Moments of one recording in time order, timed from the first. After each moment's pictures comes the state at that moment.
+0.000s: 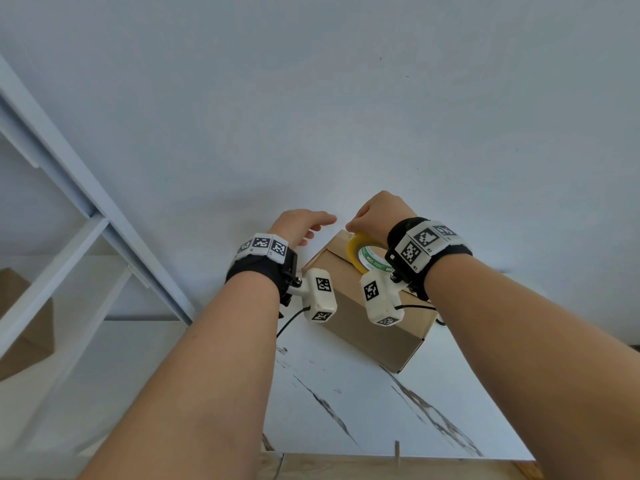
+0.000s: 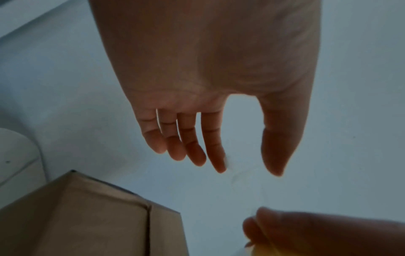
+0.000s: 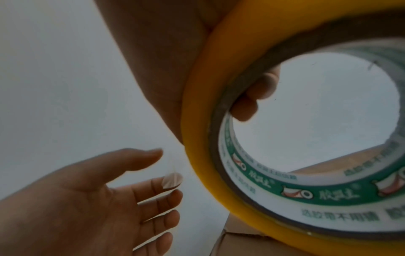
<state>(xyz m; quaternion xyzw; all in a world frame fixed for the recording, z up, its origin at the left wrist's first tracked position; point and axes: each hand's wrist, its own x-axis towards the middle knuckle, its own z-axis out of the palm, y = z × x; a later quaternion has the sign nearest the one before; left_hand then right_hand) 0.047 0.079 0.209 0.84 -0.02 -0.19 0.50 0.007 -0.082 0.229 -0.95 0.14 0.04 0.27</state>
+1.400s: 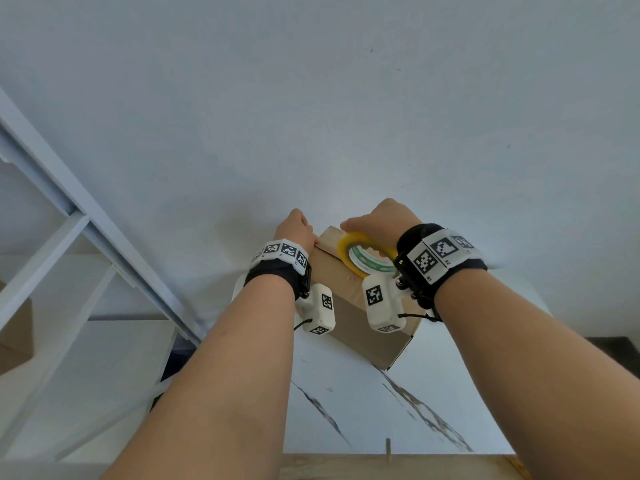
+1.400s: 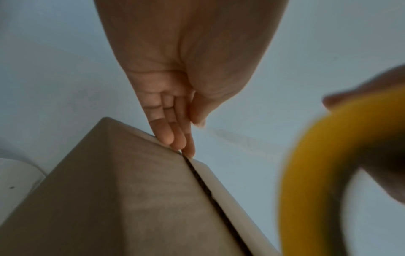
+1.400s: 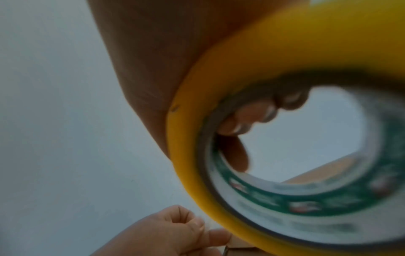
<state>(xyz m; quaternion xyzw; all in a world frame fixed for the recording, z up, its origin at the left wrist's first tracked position) 0.056 0.055 0.161 0.89 0.00 -0.10 0.44 -0.019 -0.091 0.237 -0.92 0.20 0.09 0.33</state>
